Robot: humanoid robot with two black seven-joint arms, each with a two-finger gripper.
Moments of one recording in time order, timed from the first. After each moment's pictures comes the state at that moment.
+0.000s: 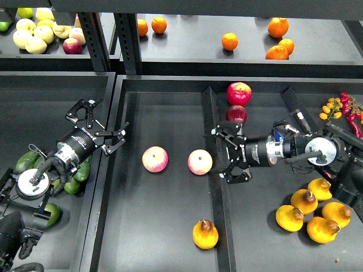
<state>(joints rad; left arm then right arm) -0.34 0.00 -1.62 -0.82 0.35 -0.49 0.42 0.85 -0.27 0.37 0.80 -0.02 0.58 -0.49</state>
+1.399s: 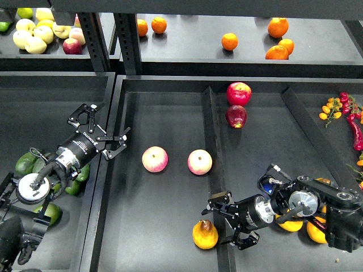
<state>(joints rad) -0.32 0.00 -1.59 -0.85 0.35 -0.49 0.42 0.67 -0.21 0.22 0.79 -0.26 0.58 -0.49</state>
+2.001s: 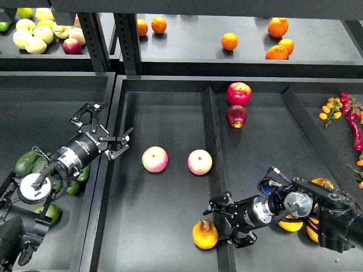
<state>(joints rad) -0.30 0.00 -1.58 -0.88 0.35 -0.49 0.42 0.68 -0.13 0.25 0.63 -0.24 0.58 -0.49</state>
